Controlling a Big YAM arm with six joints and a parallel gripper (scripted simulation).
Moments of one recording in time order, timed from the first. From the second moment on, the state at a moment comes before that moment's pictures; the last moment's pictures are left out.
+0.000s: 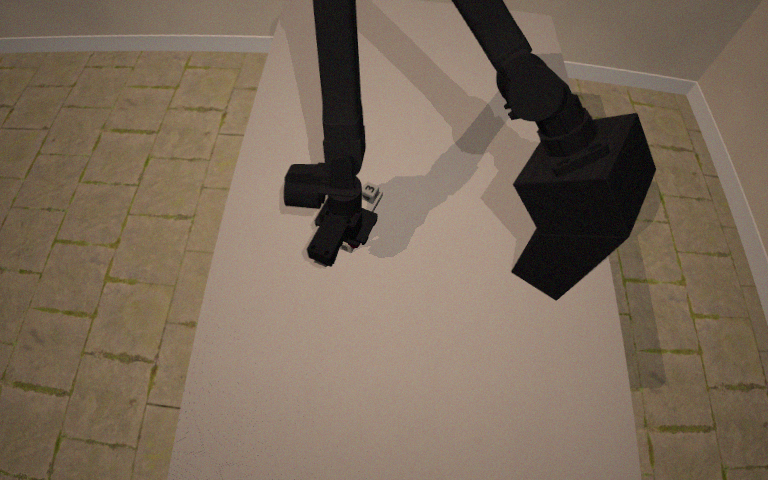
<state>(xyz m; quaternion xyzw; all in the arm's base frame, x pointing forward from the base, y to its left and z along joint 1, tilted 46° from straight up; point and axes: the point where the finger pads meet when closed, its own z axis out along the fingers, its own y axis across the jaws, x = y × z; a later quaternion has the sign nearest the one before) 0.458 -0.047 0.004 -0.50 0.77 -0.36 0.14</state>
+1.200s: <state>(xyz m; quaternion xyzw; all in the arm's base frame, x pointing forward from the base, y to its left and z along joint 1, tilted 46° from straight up) 0.403 -0.008 0.078 -0.50 0.77 -0.36 0.15</state>
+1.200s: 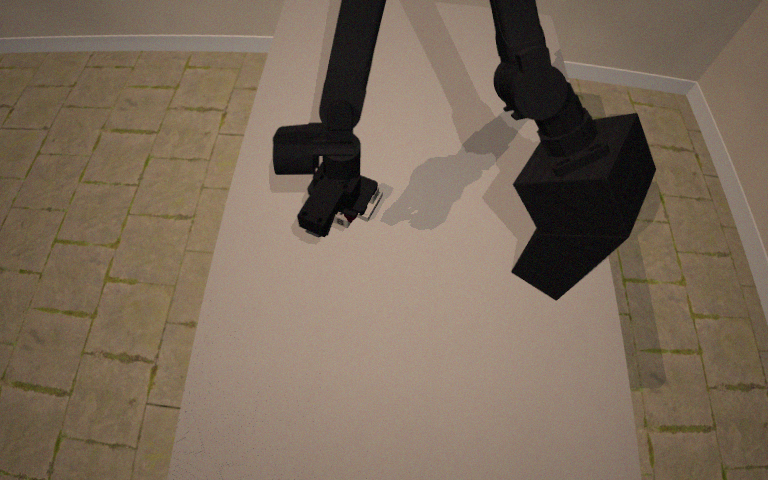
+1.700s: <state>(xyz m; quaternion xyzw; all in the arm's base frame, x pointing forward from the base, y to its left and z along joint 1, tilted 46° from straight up) 0.359 -0.081 0.102 -0.47 0.78 -0.37 0.16</state>
